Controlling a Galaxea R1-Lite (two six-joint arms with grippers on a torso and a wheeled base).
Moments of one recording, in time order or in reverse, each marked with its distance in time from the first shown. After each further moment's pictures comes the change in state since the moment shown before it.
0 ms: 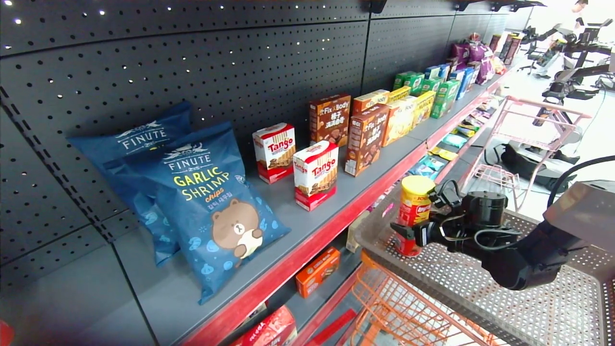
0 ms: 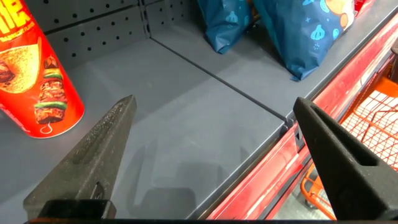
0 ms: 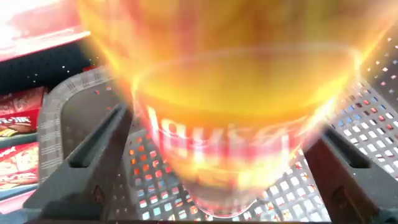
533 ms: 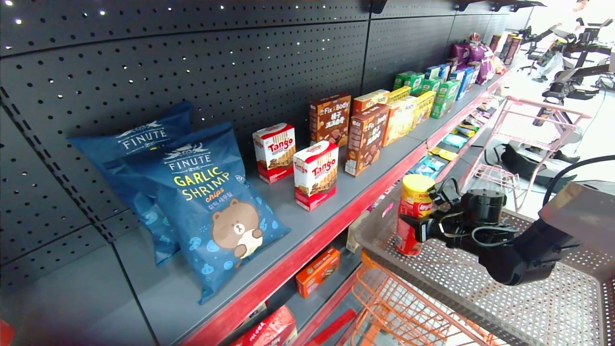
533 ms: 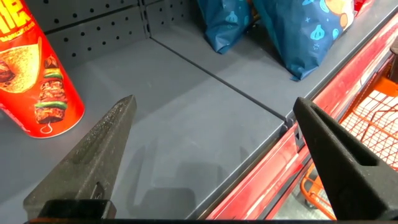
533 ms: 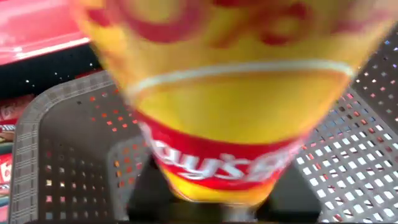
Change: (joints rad) left arm 0.001 0.000 0.000 0.000 0.000 0.000; right arm -0.021 0.029 -0.047 -0.002 0.008 -0.017
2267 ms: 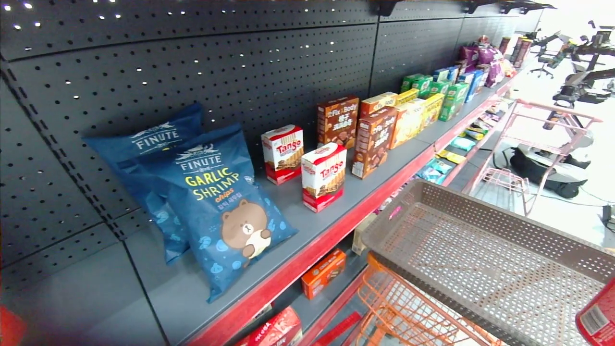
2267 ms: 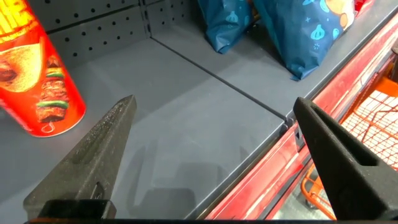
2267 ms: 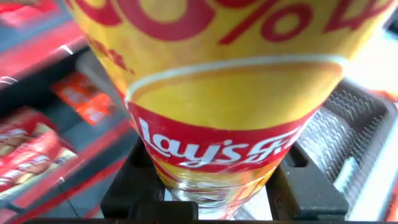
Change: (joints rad) left arm 0.000 0.000 0.000 -0.002 0.000 0.000; right arm -0.065 -1.569 0.528 0.948 -0.374 0.124
